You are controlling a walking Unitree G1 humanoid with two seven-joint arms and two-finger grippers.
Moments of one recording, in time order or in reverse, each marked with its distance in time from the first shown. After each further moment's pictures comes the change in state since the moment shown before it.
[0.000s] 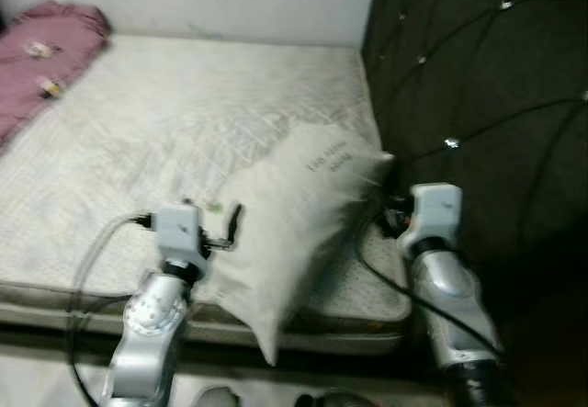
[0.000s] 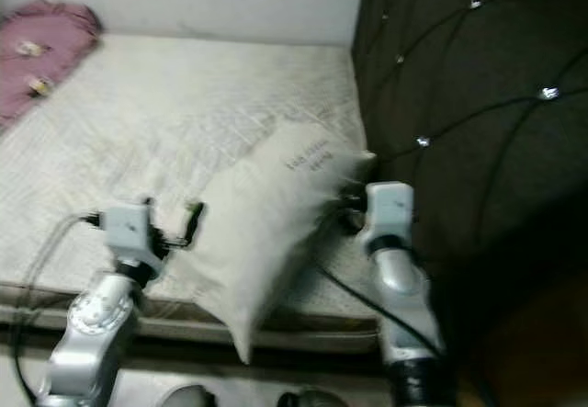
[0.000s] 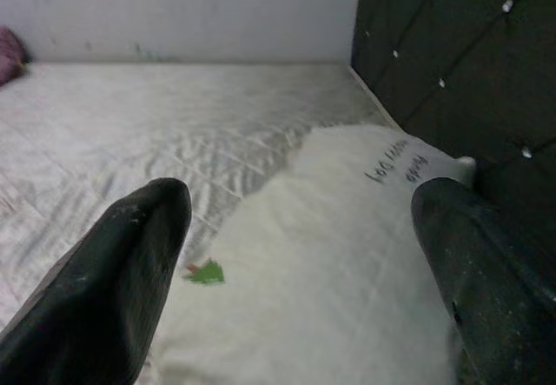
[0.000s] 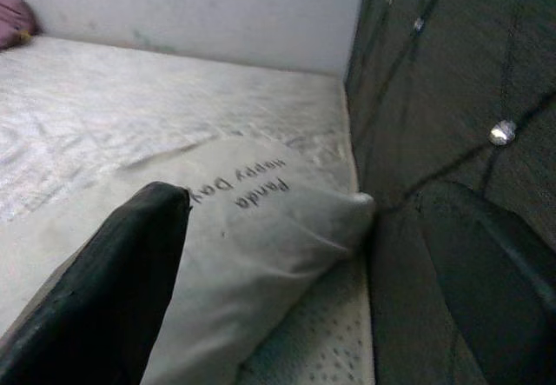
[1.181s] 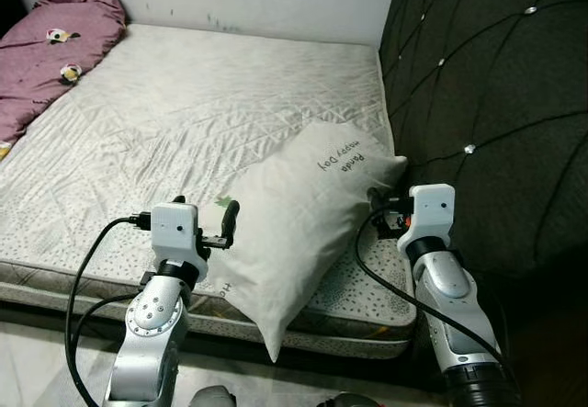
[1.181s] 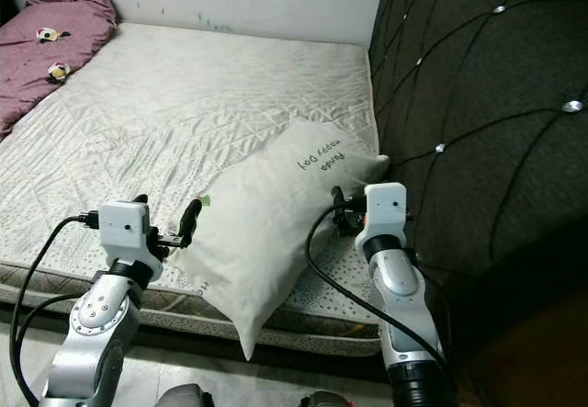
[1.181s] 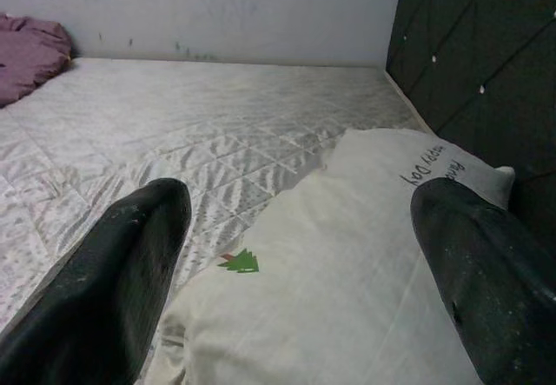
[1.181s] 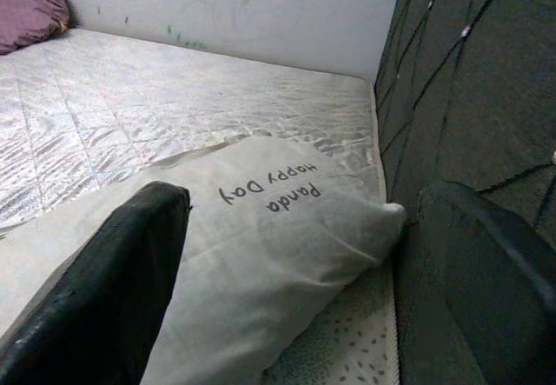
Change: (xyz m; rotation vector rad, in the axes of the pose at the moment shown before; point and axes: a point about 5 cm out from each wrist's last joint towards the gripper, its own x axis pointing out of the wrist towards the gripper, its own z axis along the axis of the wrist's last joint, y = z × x) left arm -0.001 -0.002 -0.001 -0.008 -0.001 0.022; right arm -0.003 -0.002 0.000 -0.006 0.010 -0.001
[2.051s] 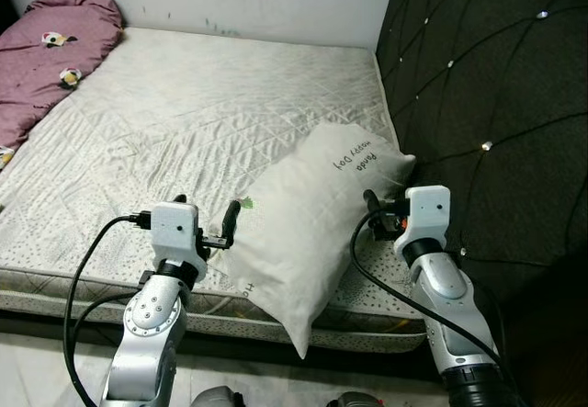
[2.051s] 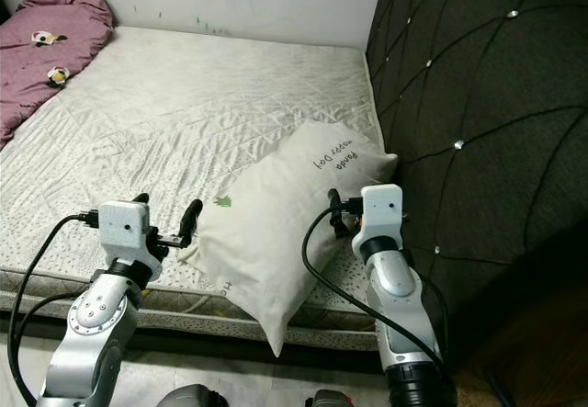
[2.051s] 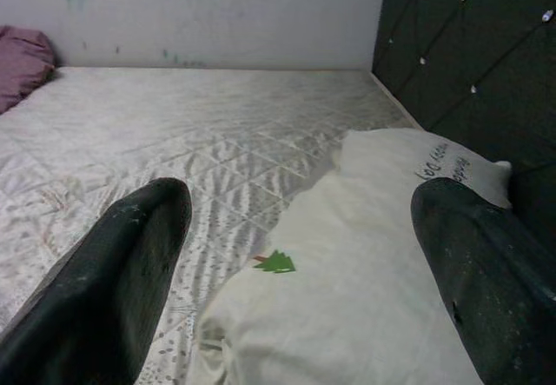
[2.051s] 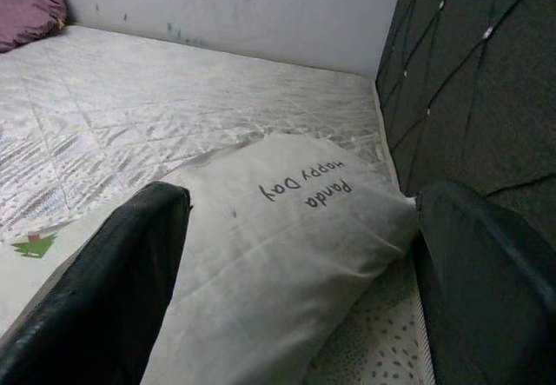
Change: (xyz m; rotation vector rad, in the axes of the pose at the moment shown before) left arm -0.001 0.002 0.001 0.015 -0.007 -0.019; right arm -0.001 0.004 -0.001 0.005 0.007 0.010
